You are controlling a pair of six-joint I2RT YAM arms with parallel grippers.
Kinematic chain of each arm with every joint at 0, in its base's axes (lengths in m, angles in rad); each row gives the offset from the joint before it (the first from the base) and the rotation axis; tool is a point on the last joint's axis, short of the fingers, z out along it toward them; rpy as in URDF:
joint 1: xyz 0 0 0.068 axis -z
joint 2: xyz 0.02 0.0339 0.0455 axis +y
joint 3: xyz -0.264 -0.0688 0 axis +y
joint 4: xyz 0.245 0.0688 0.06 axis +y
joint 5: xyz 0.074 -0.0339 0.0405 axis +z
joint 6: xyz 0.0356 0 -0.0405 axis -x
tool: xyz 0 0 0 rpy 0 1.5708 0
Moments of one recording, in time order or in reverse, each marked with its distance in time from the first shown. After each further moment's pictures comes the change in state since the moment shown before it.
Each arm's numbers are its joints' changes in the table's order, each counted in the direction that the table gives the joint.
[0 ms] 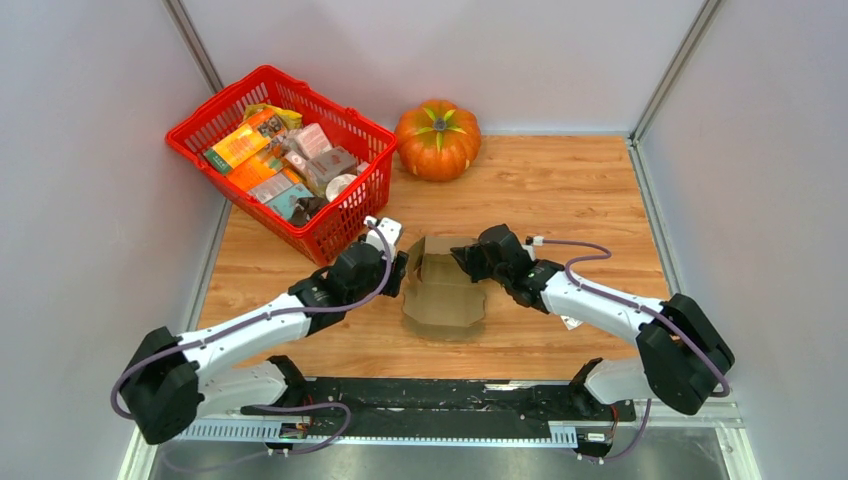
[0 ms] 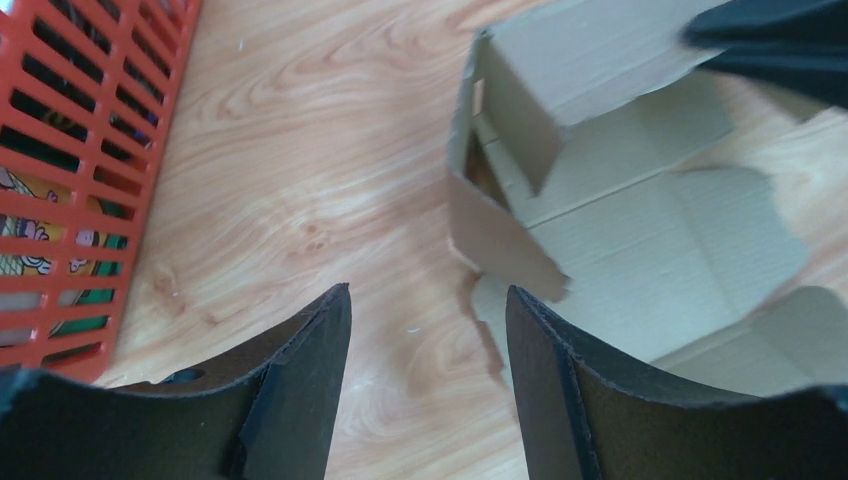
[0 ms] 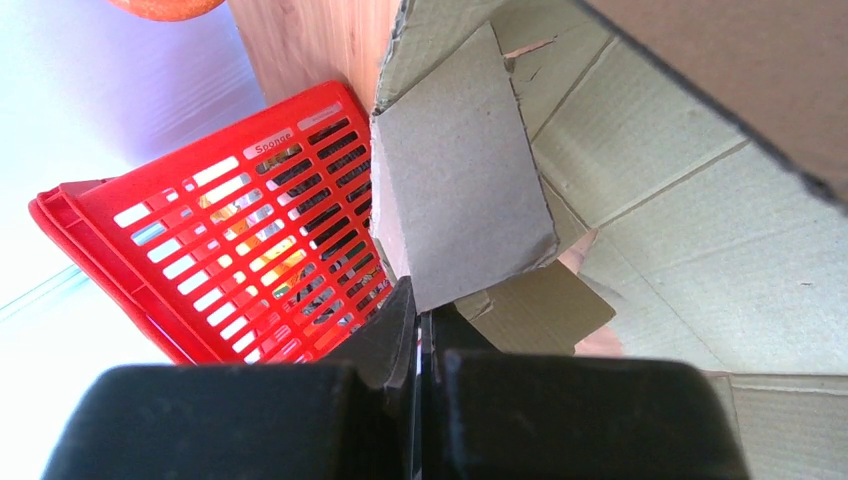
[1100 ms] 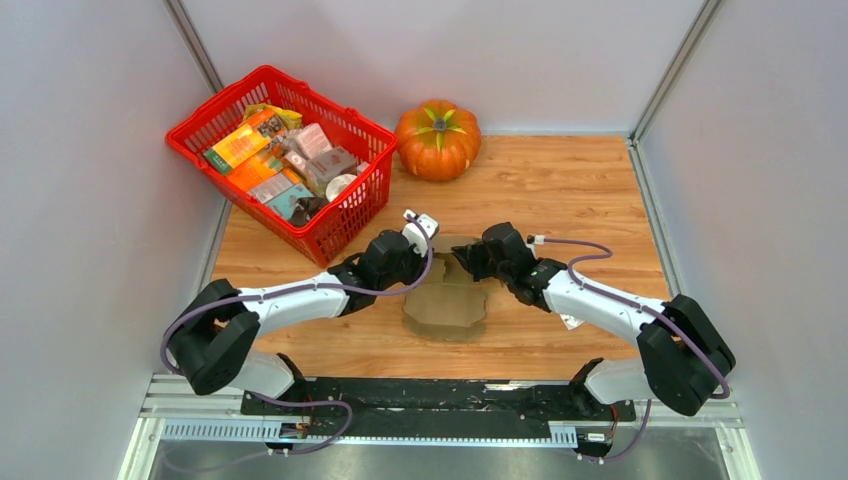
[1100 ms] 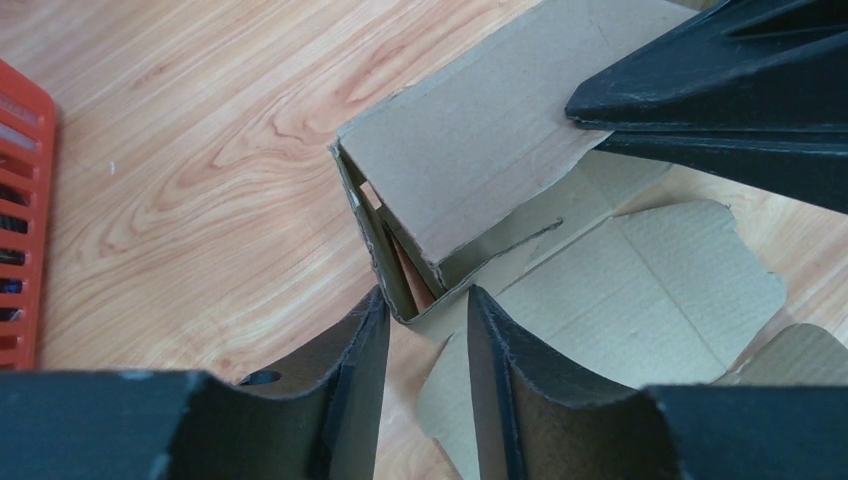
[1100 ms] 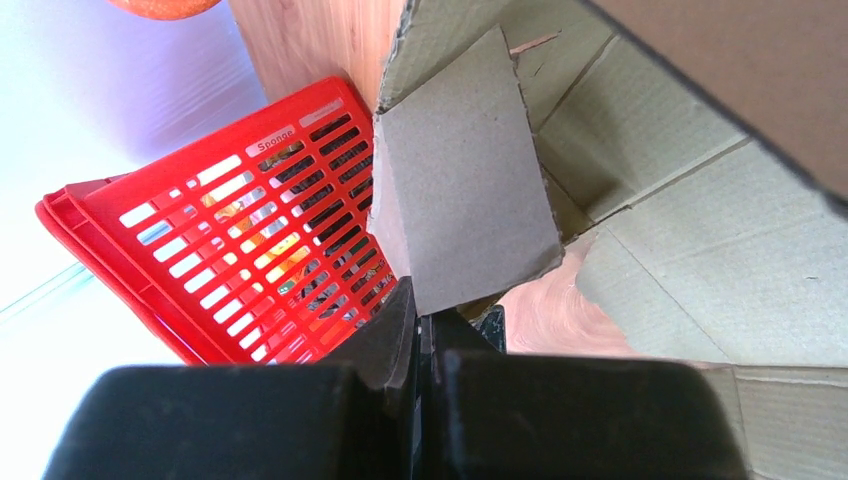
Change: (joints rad) left arm -0.011 0.354 -0.100 -0.232 -0.157 -0.136; right arm 0.019 -0.009 0.003 -0.002 0.050 0.006
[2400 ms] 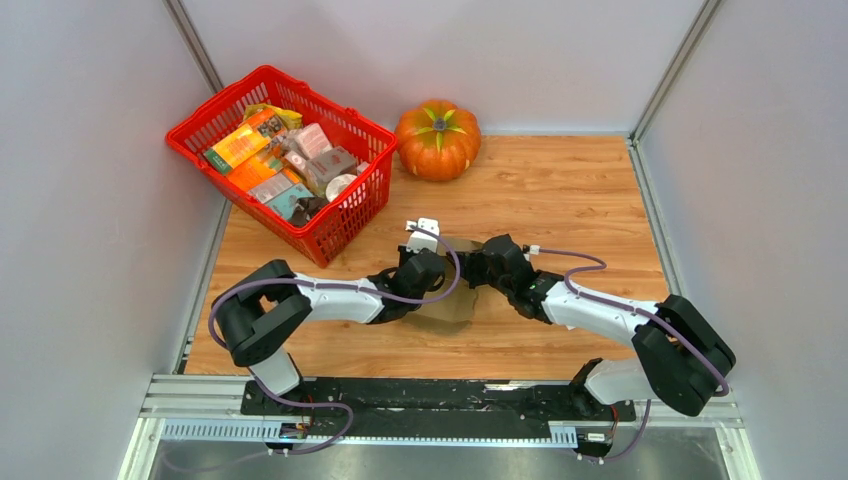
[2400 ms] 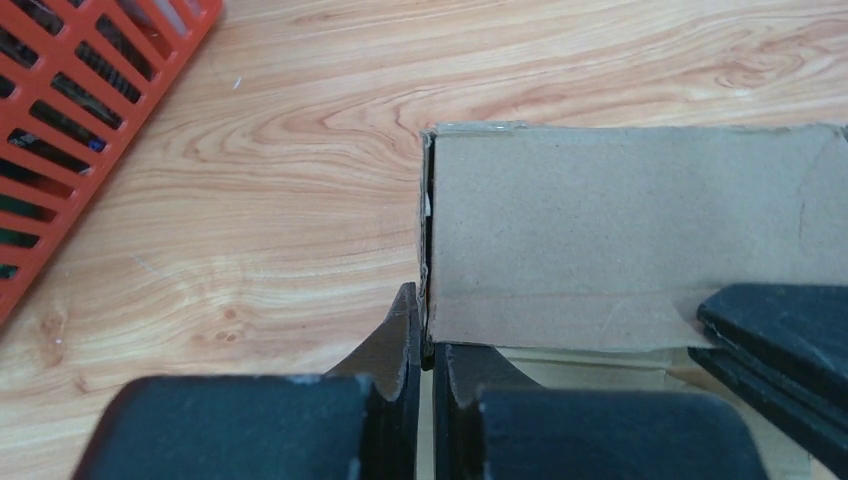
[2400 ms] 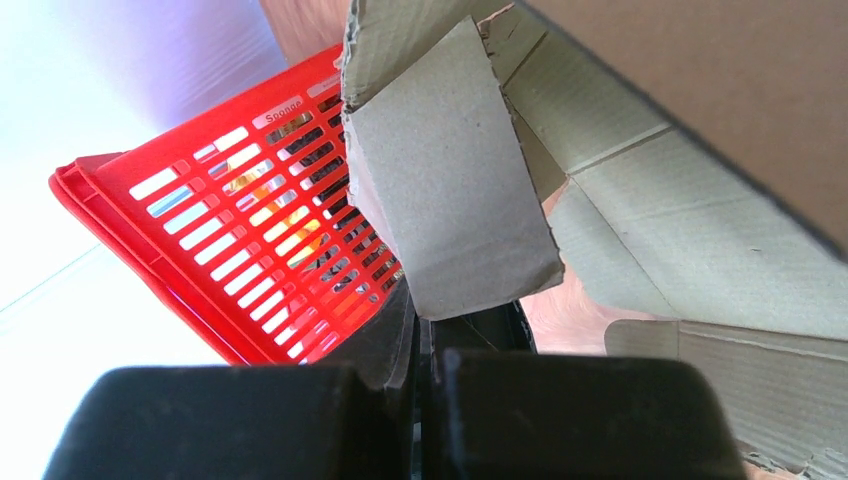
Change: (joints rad) left arm 0.162 0.232 -0.038 -0.159 0.610 0.289; right arm -0.041 -0.003 0.107 -0.181 0.003 -0.065
